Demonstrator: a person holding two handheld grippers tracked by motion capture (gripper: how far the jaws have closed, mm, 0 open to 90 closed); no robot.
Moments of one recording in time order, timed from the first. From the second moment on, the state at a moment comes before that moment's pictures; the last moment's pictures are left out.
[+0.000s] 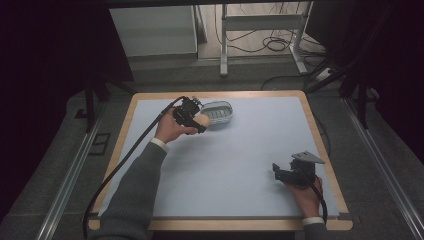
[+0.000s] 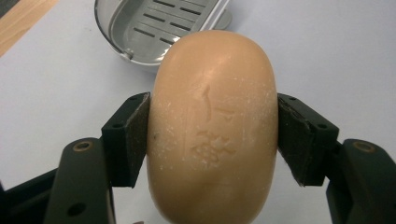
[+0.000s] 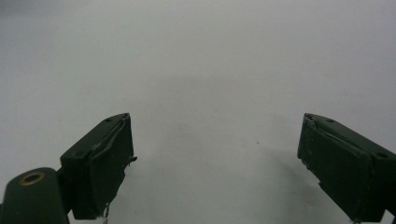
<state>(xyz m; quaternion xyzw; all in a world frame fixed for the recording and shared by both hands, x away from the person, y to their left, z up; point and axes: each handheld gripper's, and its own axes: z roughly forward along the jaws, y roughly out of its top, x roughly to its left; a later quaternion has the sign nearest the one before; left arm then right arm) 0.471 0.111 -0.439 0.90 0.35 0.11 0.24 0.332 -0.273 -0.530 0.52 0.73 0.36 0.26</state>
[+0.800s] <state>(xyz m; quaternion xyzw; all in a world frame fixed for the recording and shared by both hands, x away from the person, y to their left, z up) 0.511 0.085 -0.437 0.91 0.33 0.11 0.22 0.332 -0.274 -0.529 0.52 0.73 0.36 0.26</state>
